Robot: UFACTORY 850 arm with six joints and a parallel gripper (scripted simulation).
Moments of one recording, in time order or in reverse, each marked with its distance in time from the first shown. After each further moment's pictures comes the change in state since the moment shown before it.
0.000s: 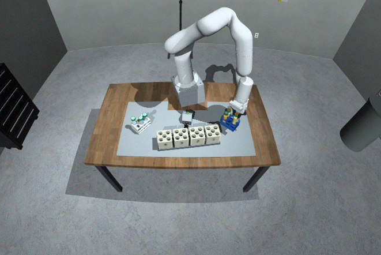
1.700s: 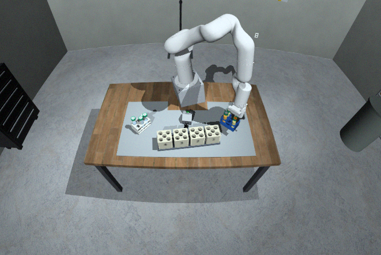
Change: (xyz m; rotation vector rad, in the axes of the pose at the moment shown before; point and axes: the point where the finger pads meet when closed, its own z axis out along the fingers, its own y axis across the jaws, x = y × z) arm 0.000 0.000 0.044 -0.001 0.000 0.000
